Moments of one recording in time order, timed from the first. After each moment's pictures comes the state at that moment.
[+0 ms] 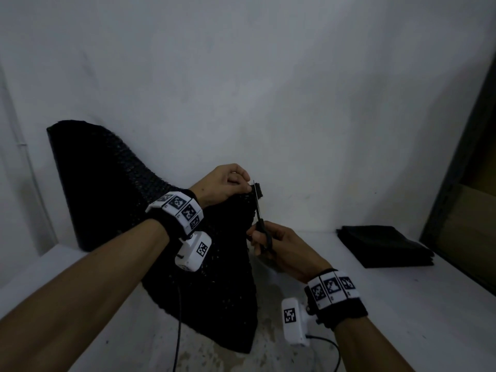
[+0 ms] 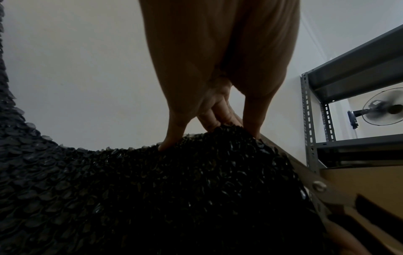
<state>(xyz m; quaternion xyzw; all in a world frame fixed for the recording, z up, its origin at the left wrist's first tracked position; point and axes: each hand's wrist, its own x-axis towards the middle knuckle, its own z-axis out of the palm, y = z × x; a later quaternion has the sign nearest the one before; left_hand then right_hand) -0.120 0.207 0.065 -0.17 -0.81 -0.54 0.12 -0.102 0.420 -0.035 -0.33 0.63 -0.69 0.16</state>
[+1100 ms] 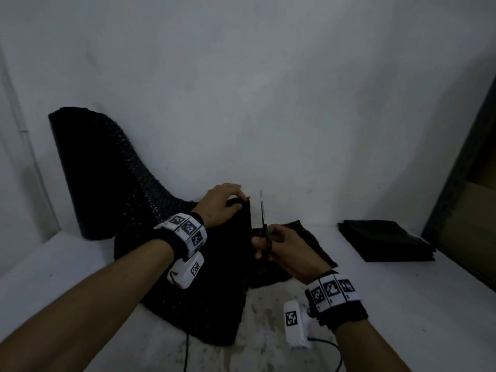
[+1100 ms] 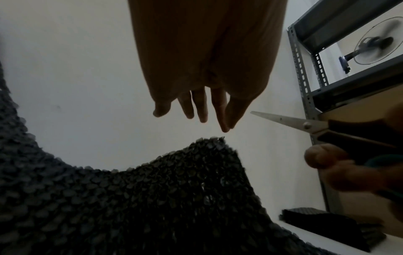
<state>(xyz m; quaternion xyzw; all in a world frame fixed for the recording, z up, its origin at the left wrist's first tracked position) -0.120 0.193 -0.002 -0.15 -0.94 -0.24 0.19 -0.101 0.422 -0.057 -0.25 0.63 -0.71 0.19</state>
